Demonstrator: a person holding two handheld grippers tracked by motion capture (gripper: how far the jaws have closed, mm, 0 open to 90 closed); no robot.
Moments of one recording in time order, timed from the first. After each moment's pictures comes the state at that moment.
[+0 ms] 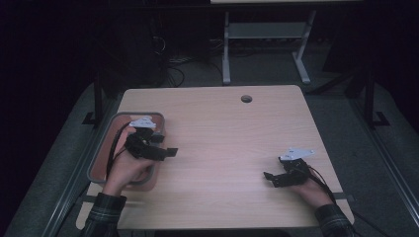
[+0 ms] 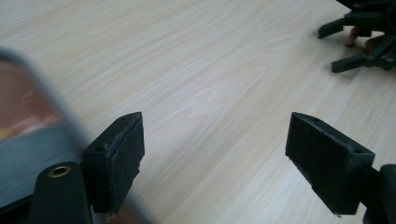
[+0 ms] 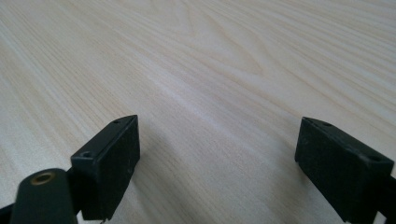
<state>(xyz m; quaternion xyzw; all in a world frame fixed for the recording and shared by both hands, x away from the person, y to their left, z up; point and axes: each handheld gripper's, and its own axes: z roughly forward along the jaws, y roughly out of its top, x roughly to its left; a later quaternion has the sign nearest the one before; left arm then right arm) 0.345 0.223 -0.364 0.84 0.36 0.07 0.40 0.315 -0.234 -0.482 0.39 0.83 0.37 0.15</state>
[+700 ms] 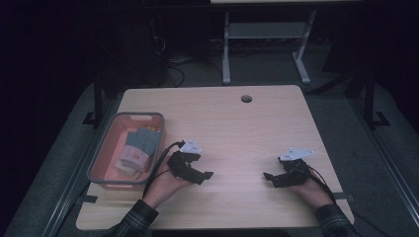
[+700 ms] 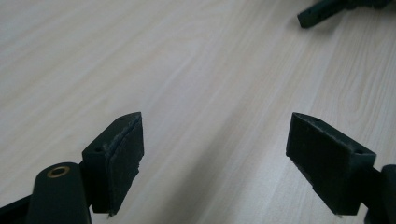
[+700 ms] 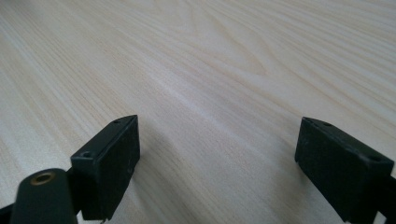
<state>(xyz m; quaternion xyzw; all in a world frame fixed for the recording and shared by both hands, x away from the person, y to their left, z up) 0.323 0.130 -0.421 0.89 0.27 0.06 0.37 0.315 -0.234 -0.482 0.38 0.83 0.37 0.15</state>
